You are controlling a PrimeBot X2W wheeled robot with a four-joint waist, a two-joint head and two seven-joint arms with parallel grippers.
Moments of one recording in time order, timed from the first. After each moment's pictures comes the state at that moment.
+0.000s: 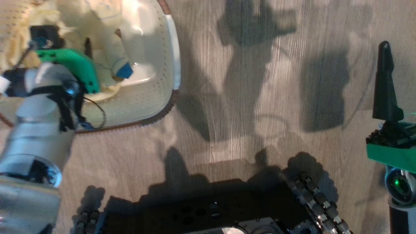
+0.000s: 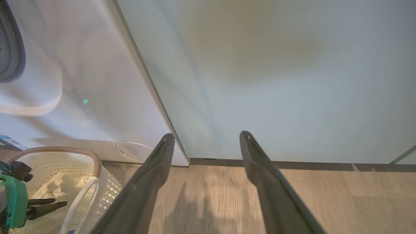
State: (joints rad) left arm -1.07 0.23 -0.31 1.26 -0.41 -0.01 -0.21; right arm -0.30 -0.04 0.00 -0.20 0.23 0.13 -0.26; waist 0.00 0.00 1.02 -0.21
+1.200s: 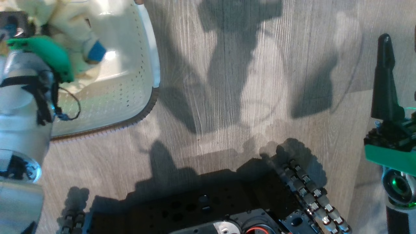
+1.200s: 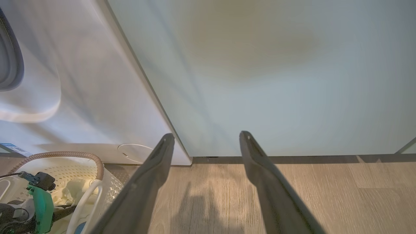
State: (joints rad) left arm -1.11 0.33 -0.37 1.25 -0.40 -0.01 -0.23; right arm -0.32 -0.04 0.06 -0.27 0.32 0.13 -0.26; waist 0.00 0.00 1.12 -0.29
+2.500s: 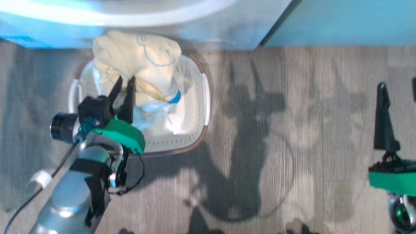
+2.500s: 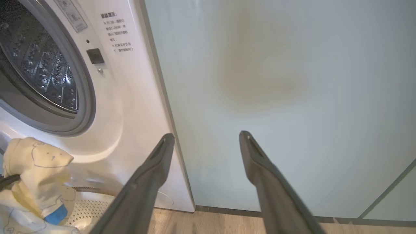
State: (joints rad) left arm -0.46 0.29 -0.32 0.31 -0.34 0.15 -0.26; right arm -0.15 -0.04 -0.07 -0.16 0.16 0.13 -0.26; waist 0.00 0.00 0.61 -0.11
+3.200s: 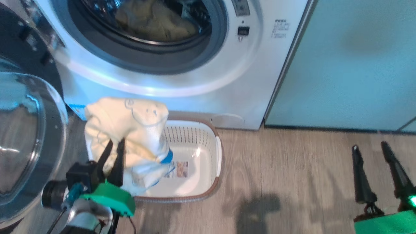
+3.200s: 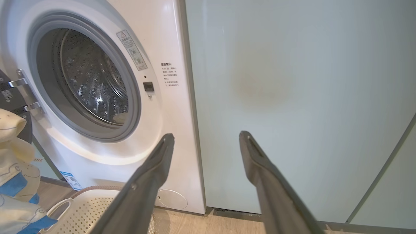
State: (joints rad) left arm -0.08 0.34 -0.26 0.05 -0.38 0.23 -0.24; right arm 0.07 -0.04 -0.06 -0.07 0.11 0.13 -0.26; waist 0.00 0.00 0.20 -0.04
